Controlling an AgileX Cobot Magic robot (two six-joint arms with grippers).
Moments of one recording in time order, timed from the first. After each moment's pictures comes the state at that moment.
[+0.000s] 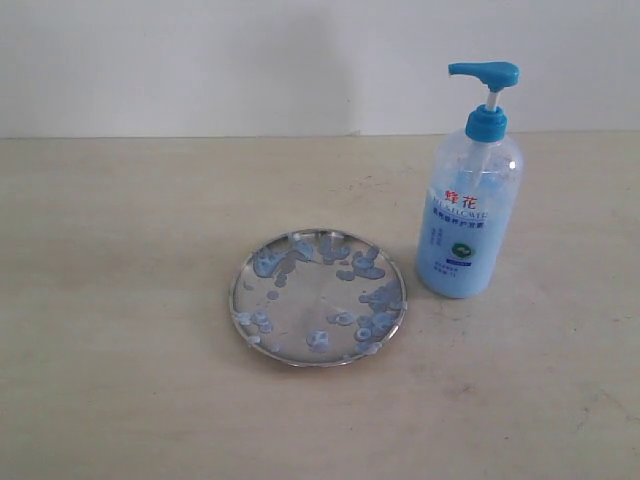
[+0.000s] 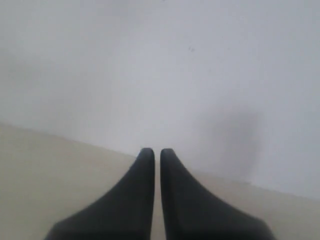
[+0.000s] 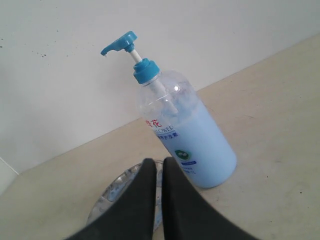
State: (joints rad) left arm 0.02 0.00 0.00 0.52 -0.02 -0.81; right arm 0.09 0.00 0.00 0.39 0.15 0.19
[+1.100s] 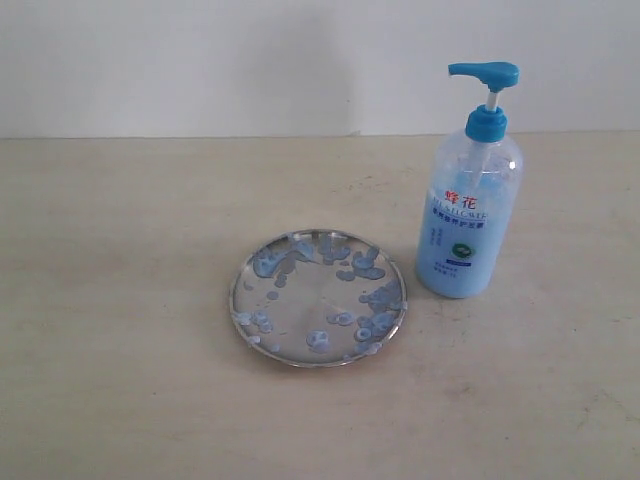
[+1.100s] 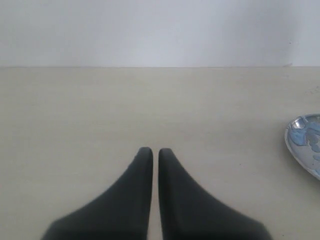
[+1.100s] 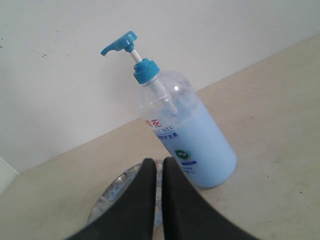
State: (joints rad) left arm 0.02 0.00 0.00 -0.08 0.31 0.09; right arm 0.09 0.00 0.00 0.39 0.15 0.19
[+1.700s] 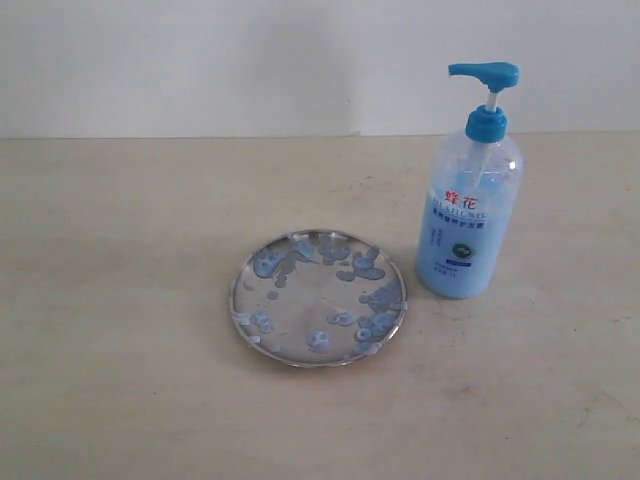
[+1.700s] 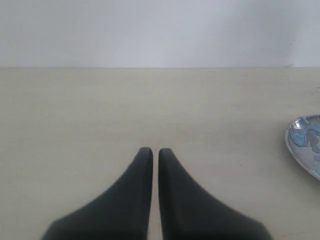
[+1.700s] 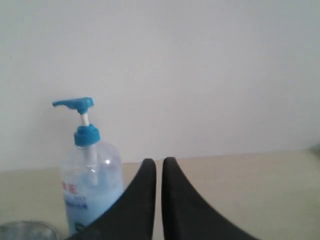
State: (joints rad) left arm 0.02 0.00 0.00 -0.08 0.30 0.09; right arm -0.07 0.00 0.00 0.25 -0.04 -0.15
